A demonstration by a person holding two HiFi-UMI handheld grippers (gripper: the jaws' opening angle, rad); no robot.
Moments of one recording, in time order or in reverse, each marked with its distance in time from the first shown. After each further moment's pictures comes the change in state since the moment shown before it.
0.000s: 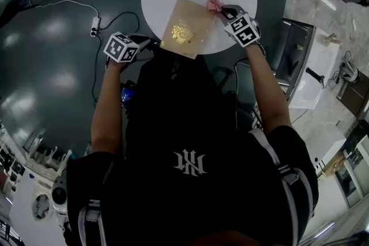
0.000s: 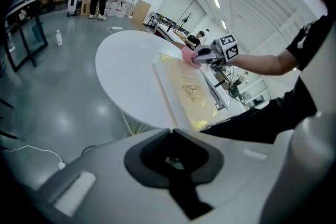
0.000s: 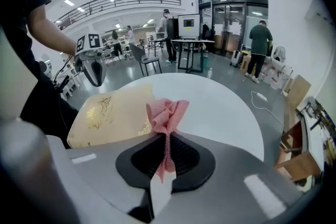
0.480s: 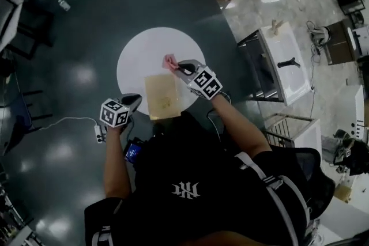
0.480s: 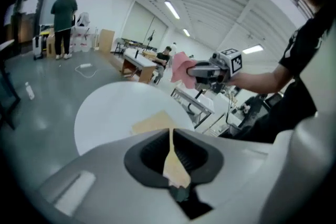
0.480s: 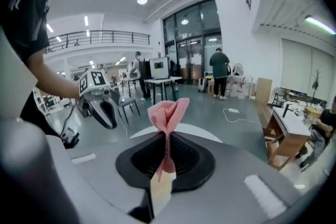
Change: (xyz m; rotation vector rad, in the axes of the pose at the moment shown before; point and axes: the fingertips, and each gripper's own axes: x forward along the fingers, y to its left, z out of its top) left arm -0.063 -0.067 0.146 0.369 -0.181 -0.112; right arm -0.153 0.014 0.103 0.275 -0.372 -0.254
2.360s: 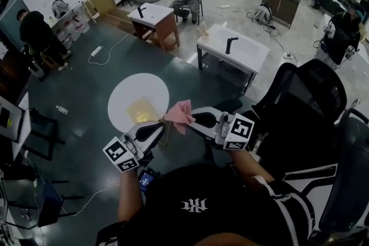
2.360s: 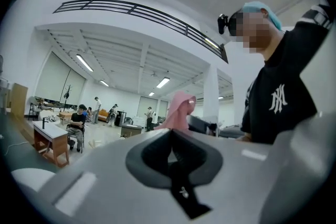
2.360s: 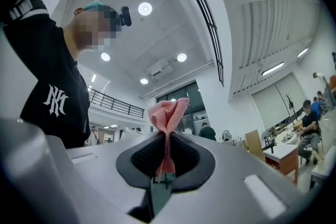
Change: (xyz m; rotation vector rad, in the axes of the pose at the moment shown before) left arm -0.211 -0.539 -0.001 0.579 -0.560 -0.663; right arm -0.481 0.421 0.046 0.083 -0.888 -0.181
